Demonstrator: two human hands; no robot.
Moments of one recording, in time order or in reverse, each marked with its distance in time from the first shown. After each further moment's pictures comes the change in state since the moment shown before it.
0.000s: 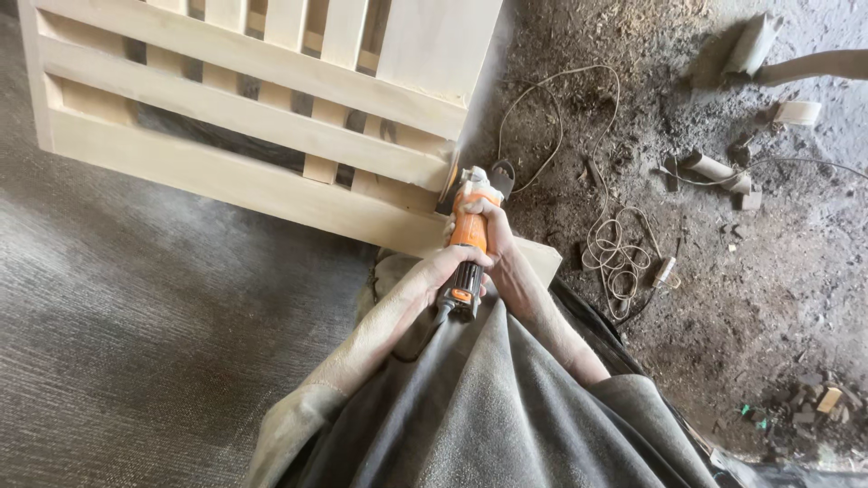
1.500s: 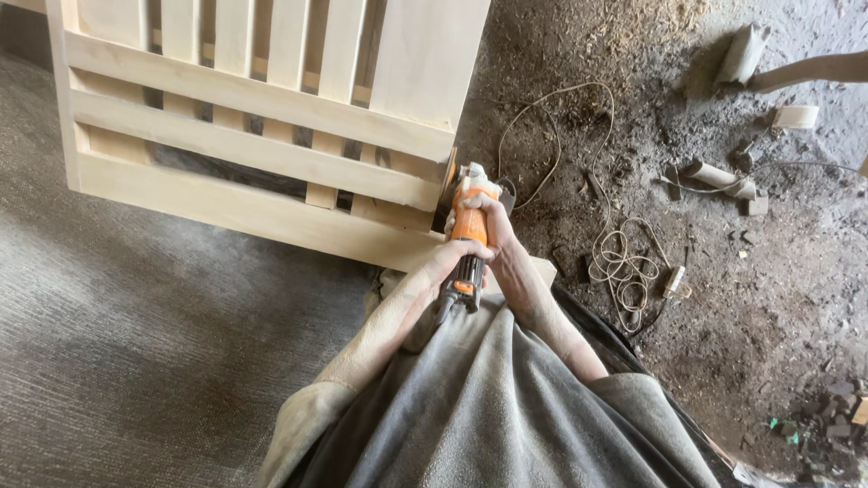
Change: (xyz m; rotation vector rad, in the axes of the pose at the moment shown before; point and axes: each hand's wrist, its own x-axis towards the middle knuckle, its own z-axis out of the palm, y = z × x) left_hand 0.021 0.027 0.011 0.032 -0.006 0.064; right_hand 0.011 -0.033 0.019 -0.005 0.021 -0.091
